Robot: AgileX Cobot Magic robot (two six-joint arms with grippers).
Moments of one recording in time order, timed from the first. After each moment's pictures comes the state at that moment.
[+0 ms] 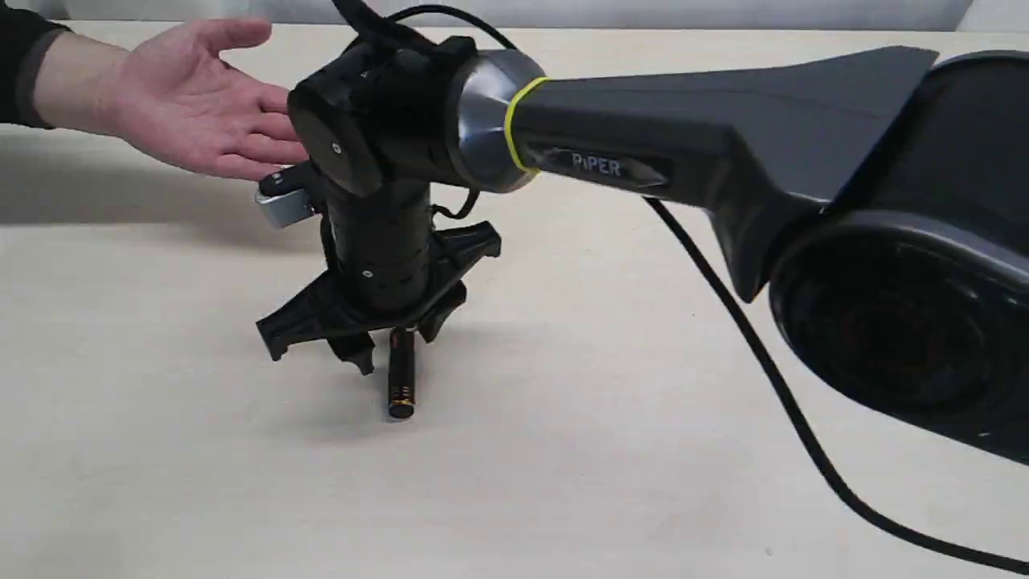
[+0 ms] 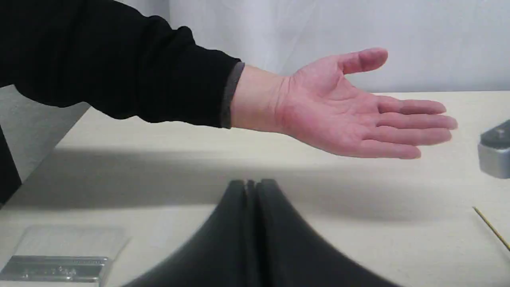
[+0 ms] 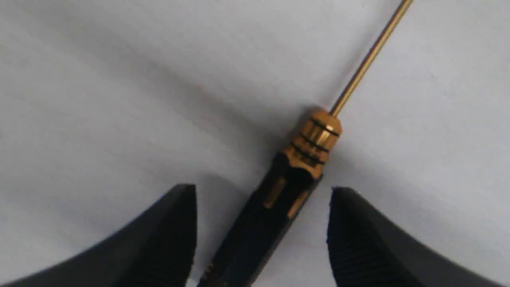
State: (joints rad) left arm 0.02 0.00 0.00 0.07 0.26 -0.07; right arm 0.85 2.31 -1.81 -0.03 1.08 0.36
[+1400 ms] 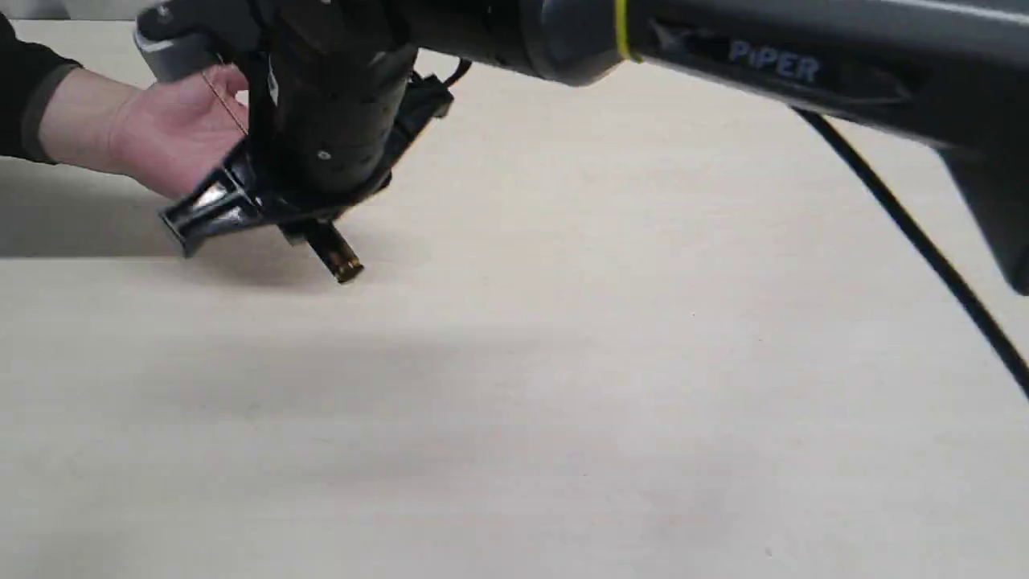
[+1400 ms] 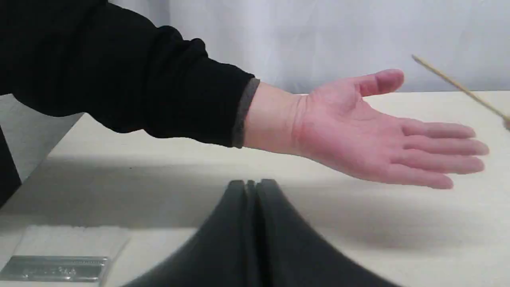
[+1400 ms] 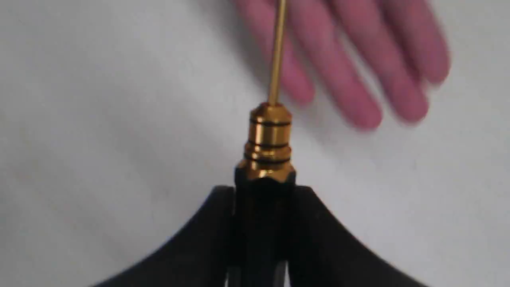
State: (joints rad) left arm 0.02 0.00 0.00 0.07 0.26 -0.07; right arm 0.90 2.06 -1.81 -0.08 0.93 0.22
